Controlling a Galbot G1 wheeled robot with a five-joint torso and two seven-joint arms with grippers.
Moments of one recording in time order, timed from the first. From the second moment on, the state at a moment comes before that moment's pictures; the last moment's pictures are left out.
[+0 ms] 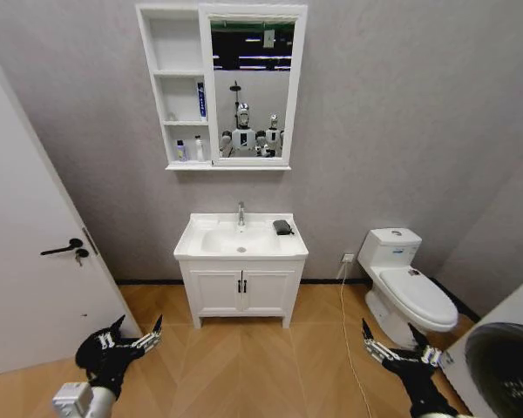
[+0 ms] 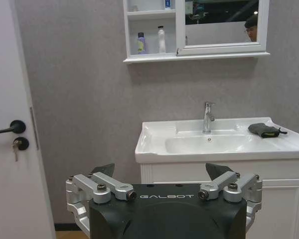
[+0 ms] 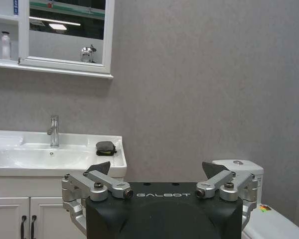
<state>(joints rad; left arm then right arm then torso) 1.94 -1.21 -0.80 -2.37 -0.41 0.11 -0.10 -2.14 1.36 0.78 2.50 0.25 0.02 0.20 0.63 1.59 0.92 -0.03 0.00</state>
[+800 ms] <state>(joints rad) 1.94 -1.21 -0.80 -2.37 -0.41 0.11 -0.10 -2.14 1.36 0.78 2.50 0.25 0.02 0.20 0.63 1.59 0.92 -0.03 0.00</state>
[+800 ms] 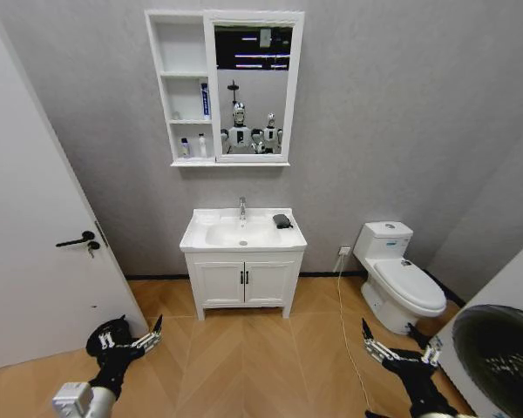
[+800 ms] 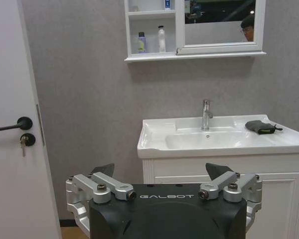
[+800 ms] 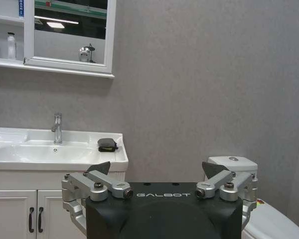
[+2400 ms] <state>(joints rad) 1.94 -1.21 -0.80 -2.37 -0.41 0.11 -0.10 -2.14 1.36 0.78 2.50 0.25 0.02 0.20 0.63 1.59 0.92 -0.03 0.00</state>
